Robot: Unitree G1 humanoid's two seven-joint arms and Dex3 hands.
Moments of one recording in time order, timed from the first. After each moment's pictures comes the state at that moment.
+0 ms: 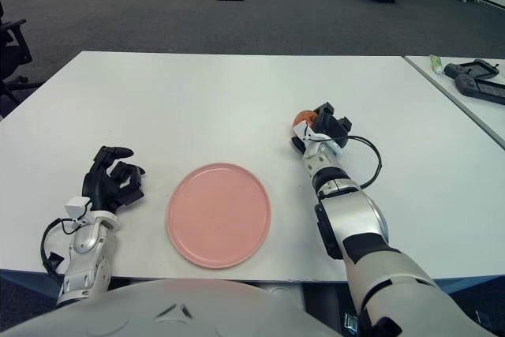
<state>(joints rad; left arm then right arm) 0.26 -0.05 0.16 0.06 -0.13 -0.25 0.01 -0.69 -0.23 0.18 1.28 -0.42 -0.02 -0.61</state>
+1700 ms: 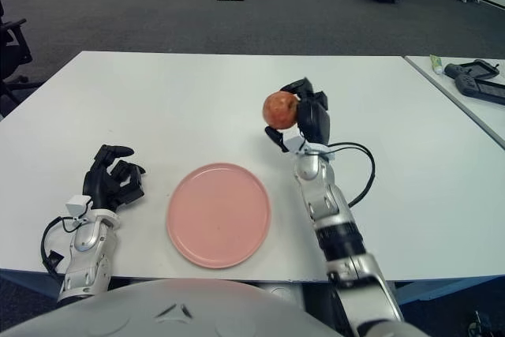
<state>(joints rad) 0.24 -0.04 0.16 0.09 -0.13 -0.27 0.01 -0.10 -0.24 0.20 -0.06 -0.43 -0.05 -0.28</state>
